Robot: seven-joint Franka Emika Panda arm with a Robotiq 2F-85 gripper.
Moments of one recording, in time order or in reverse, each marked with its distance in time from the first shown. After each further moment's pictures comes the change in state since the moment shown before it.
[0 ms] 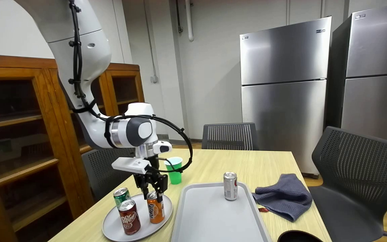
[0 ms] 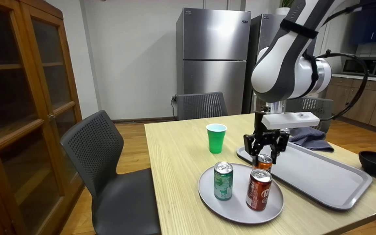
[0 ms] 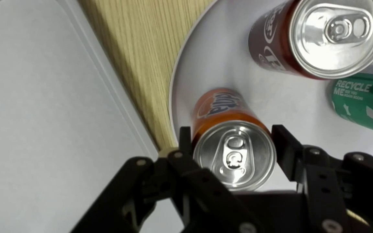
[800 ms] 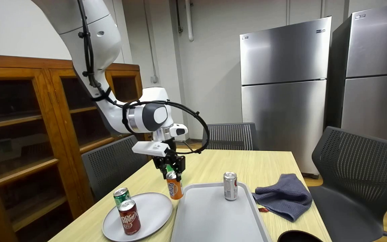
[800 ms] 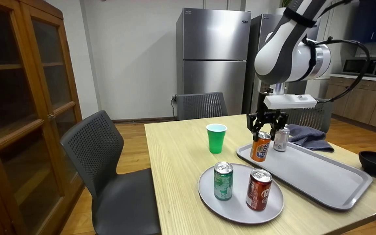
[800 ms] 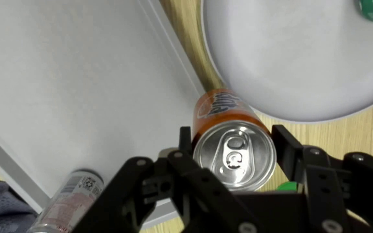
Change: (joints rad) arm -0.042 -0.016 -0.053 0.115 0.000 0.000 -0.053
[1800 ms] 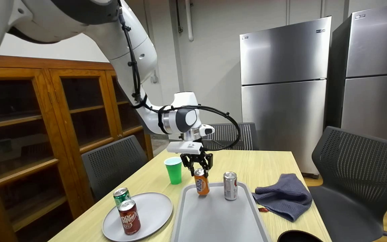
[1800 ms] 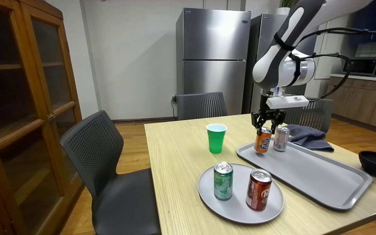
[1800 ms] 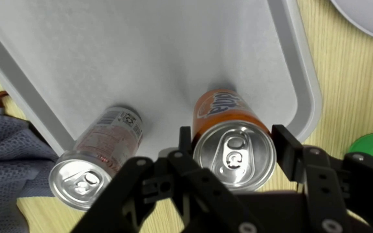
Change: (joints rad) arm -0.120 0.257 -0.006 0.346 0.001 -0.075 -0.150
